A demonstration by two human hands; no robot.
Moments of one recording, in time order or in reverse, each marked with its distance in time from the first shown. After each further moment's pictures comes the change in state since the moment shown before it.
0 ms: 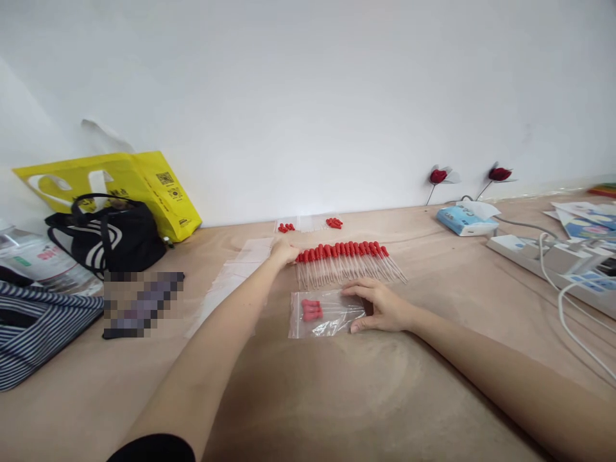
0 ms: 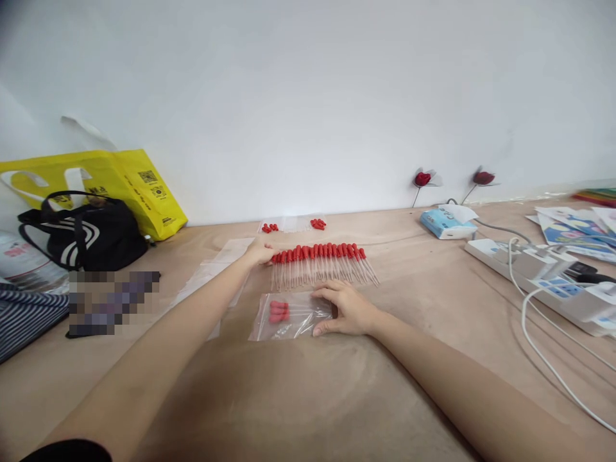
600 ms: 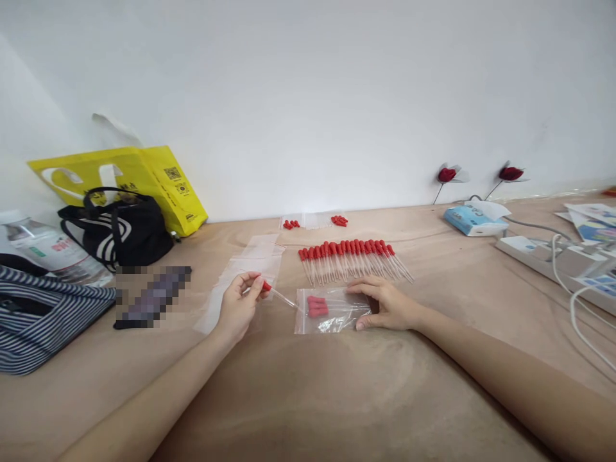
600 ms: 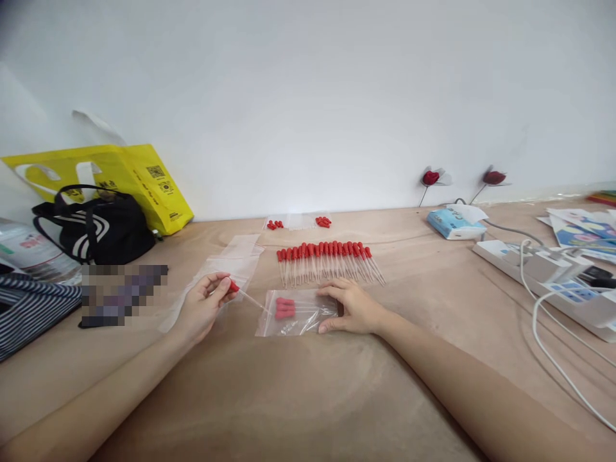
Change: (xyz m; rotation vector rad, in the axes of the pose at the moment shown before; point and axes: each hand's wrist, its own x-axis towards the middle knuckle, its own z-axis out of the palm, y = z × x) left_hand -0.130 -0.063 -0.049 -0.741 0.239 0.090; right_hand -0.001 -0.003 -0.002 0.004 -0.009 0.011
